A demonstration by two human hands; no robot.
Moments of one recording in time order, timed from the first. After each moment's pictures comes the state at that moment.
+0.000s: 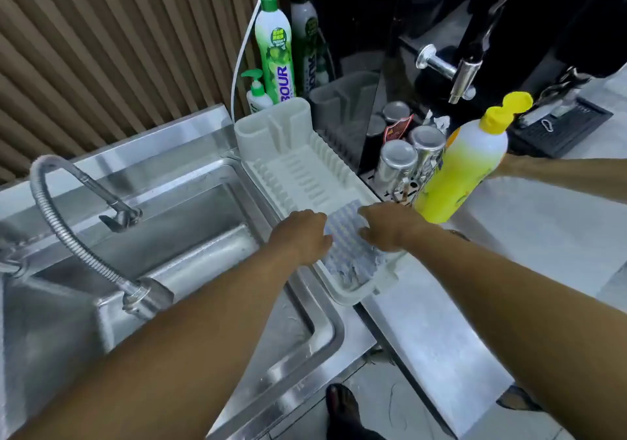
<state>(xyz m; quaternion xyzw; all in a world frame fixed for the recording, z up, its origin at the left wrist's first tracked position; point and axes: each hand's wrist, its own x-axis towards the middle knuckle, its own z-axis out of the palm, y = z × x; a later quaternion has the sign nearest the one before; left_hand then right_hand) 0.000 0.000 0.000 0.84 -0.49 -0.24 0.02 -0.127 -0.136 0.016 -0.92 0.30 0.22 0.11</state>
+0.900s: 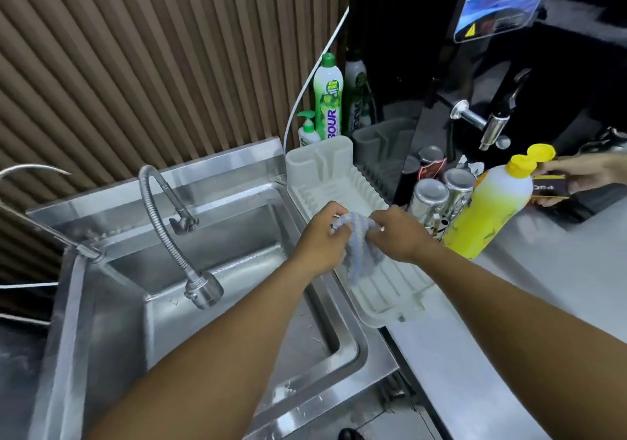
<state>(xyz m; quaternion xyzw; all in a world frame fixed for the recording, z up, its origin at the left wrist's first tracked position) -0.013 0.041 0.057 0.77 -0.32 -0.26 0.49 -0.108 -0.109 0.055 -0.91 0.29 0.00 0.29</state>
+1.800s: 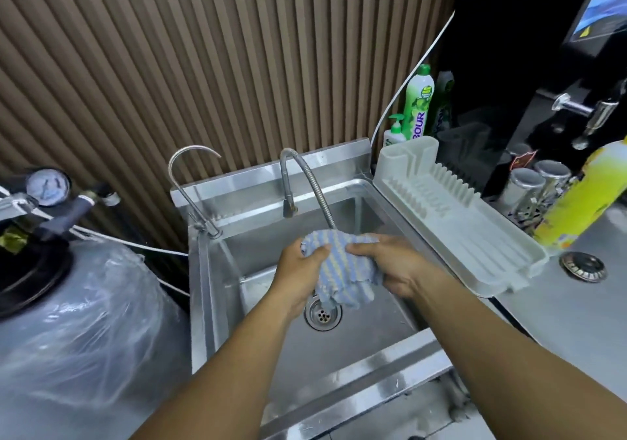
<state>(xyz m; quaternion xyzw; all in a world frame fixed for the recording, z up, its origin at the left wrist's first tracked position) 0.043 0.315 0.043 0.71 -0.09 -0.27 0.64 -0.042 0.173 0.053 -0.55 0.32 -0.04 0.77</state>
